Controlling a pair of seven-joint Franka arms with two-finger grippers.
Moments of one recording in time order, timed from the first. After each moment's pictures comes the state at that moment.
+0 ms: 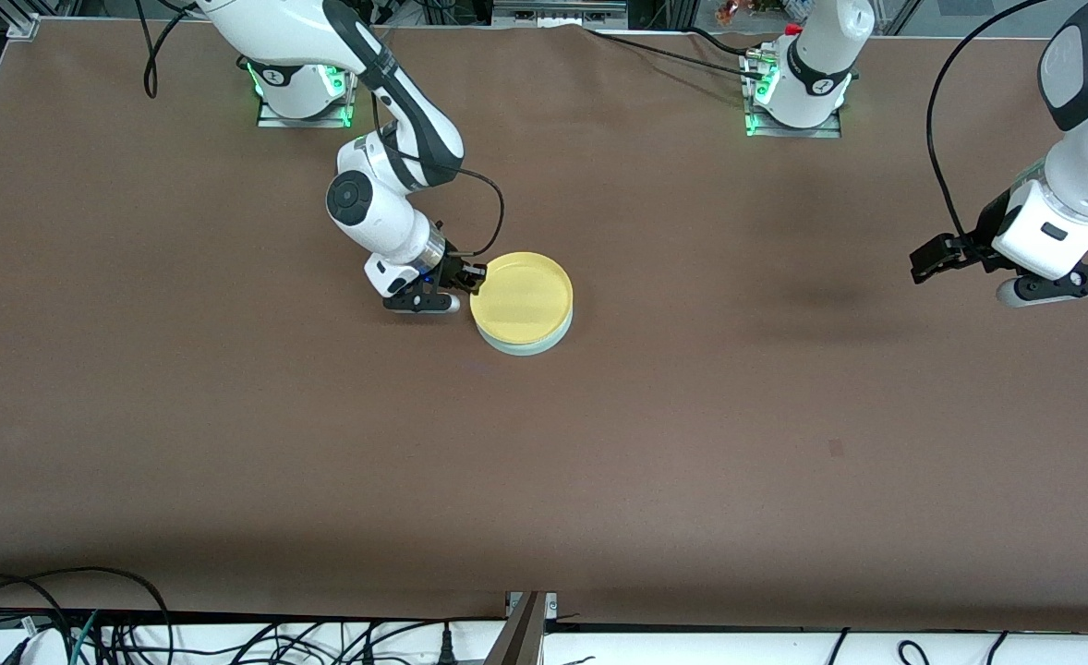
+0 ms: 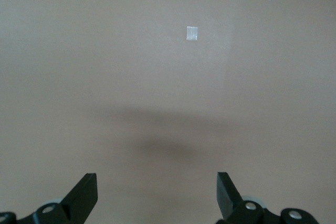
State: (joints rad) left arm -0.12 -0.01 0.11 -1.86 0.04 1.82 -0.19; right arm 0.43 0.45 0.22 -2.15 0.45 2.73 0.33
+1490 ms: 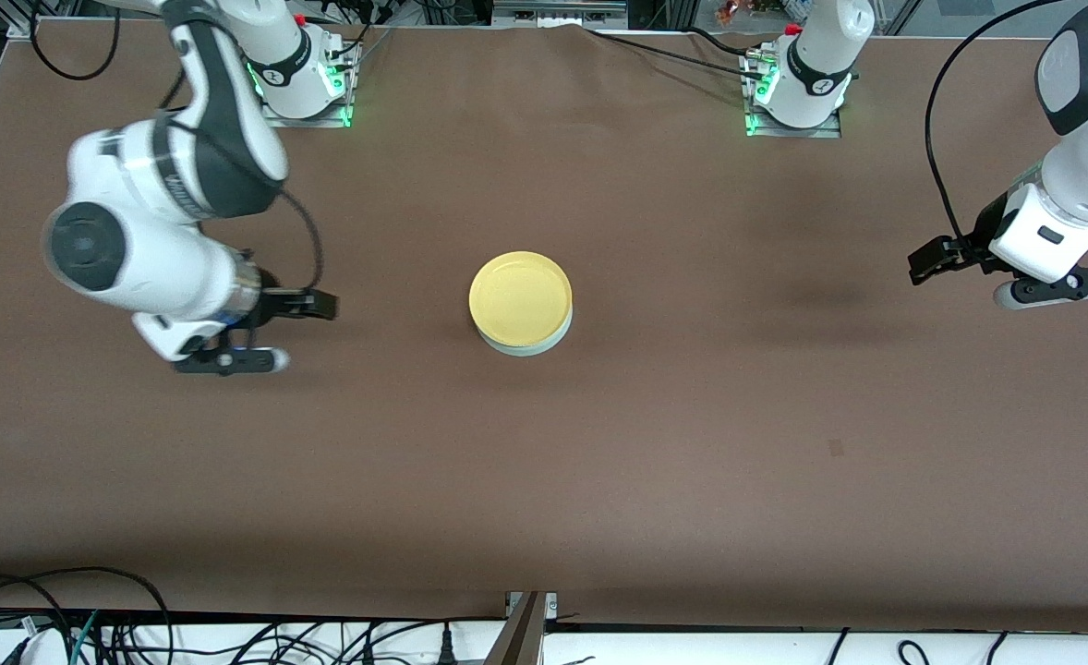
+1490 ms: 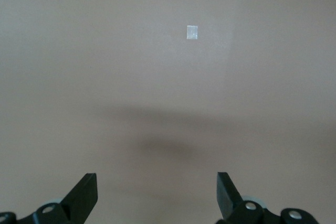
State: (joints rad) left arm -0.12 0.00 0.11 -1.86 0.04 1.82 -0.19; right arm 0.42 0.37 -0.26 -1.51 0.17 1.69 0.14
